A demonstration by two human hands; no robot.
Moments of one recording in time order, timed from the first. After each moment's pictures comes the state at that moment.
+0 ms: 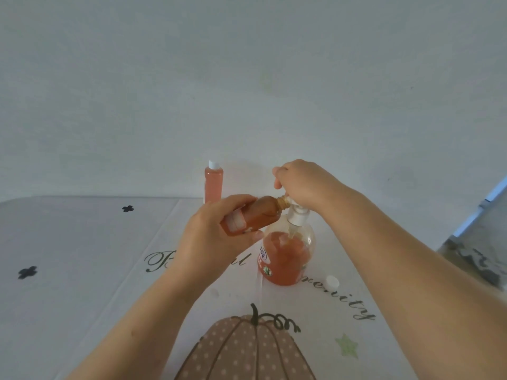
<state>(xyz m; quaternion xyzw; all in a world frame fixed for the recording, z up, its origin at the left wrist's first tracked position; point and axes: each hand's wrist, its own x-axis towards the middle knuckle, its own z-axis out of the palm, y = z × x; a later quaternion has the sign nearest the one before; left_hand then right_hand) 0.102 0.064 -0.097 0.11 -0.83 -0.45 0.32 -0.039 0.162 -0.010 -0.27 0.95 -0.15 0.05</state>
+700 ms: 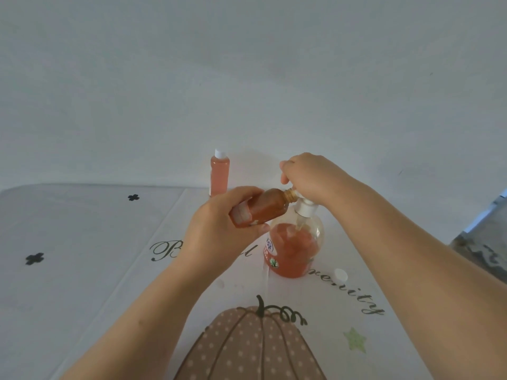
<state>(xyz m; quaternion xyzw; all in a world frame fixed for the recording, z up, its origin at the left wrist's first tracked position) 0.099 0.063 -0.100 0.11 -0.83 -0.46 0.30 -0.051 0.159 -0.019 -0.29 0.95 -0.09 0.03</state>
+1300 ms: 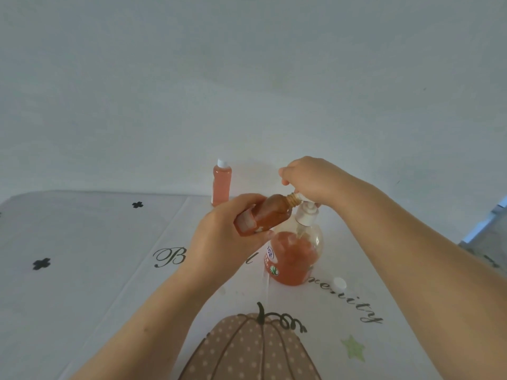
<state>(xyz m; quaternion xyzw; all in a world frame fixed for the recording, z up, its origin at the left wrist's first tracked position) 0.102 0.068 -0.095 0.10 -0.83 -0.45 0.31 -0.047 0.158 -0.001 -0.27 0.95 -0.15 0.07</state>
